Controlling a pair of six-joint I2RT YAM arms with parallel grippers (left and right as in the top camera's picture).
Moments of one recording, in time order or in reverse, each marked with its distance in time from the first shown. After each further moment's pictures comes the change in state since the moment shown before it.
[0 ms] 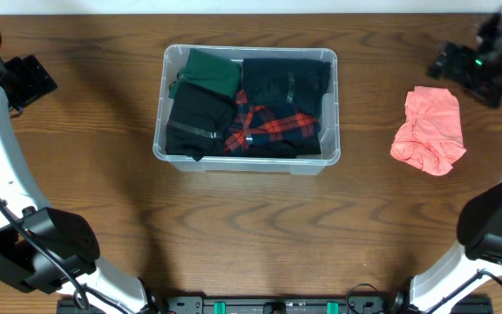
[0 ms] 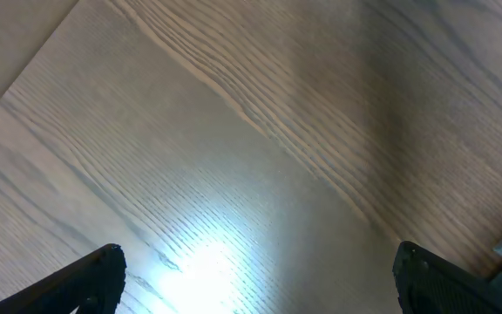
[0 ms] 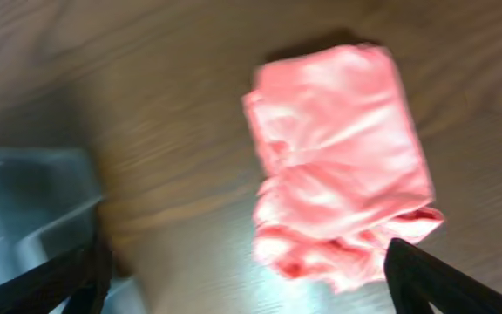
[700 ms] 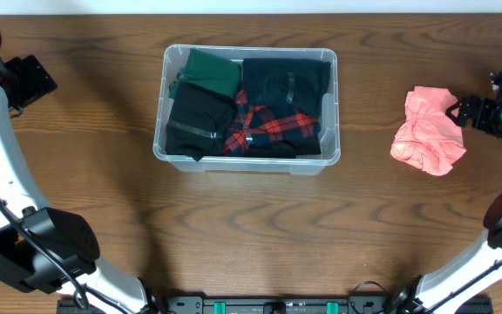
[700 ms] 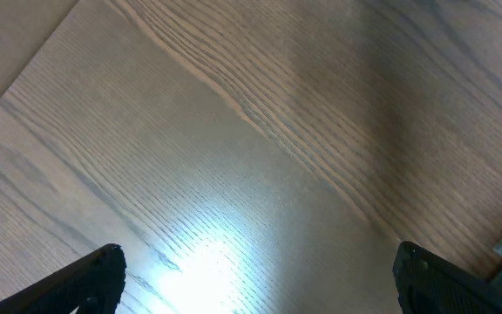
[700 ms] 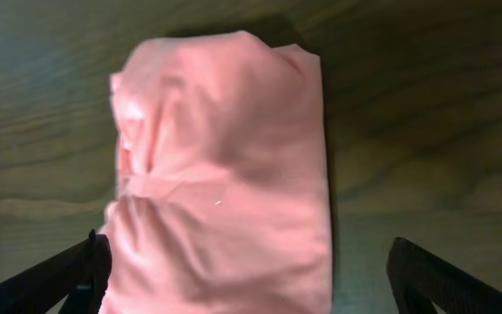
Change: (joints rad) left arm 0.000 0.000 0.000 0.000 0.000 0.000; right arm -0.261 0.127 -0.317 0.385 -0.281 -0.526
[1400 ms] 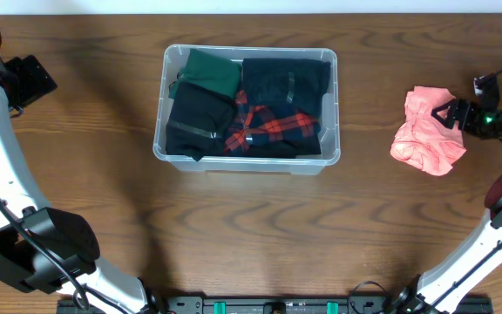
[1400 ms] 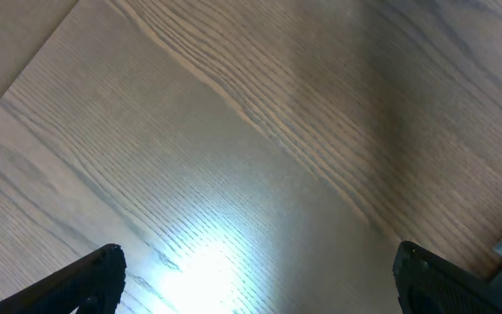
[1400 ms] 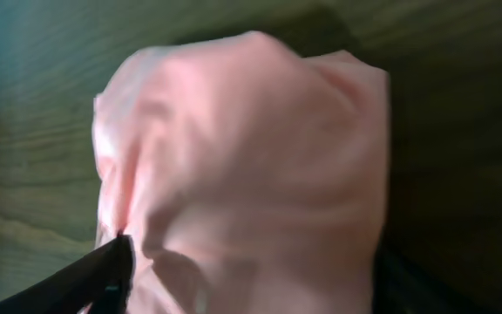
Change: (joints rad) left arm 0.000 0.000 0.000 0.000 0.000 0.000; right arm 0.010 0.182 0.025 0.093 -0.180 0.004
